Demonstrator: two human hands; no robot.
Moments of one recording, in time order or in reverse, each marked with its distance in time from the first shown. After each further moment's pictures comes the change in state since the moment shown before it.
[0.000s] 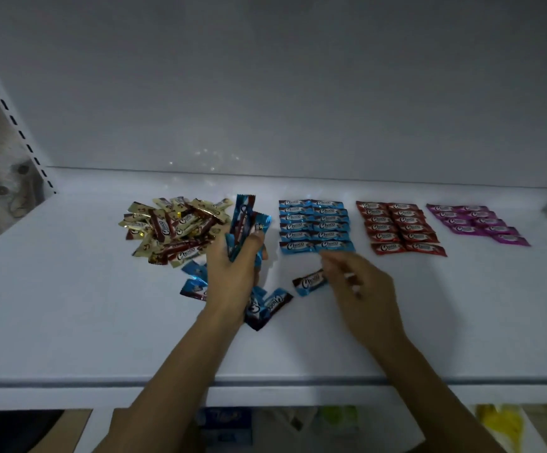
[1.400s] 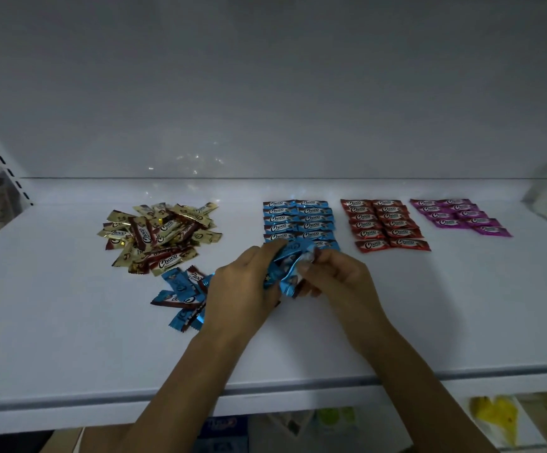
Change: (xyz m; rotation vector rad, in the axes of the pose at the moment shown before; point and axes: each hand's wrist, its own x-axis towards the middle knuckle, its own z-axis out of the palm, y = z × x) left_hand -0.008 -0.018 0.005 1.026 -0.255 0.726; right_hand 0.009 -0.023 -0.007 0.646 -0.141 0.330
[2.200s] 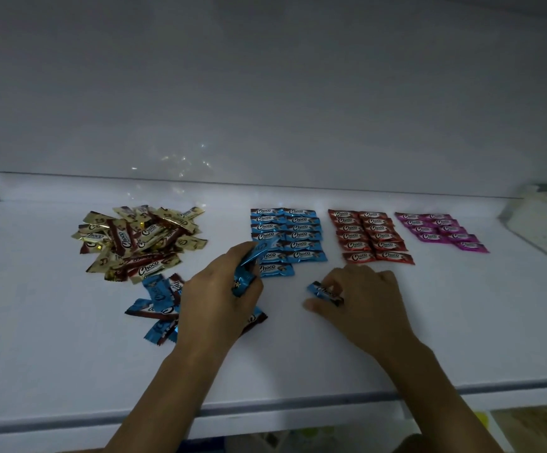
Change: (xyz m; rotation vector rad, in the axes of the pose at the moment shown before) left_hand 0.000 -0.006 0.001 -0.099 0.120 -0.141; right_hand 0.010 0.001 -0.046 -1.424 0.022 -0.146
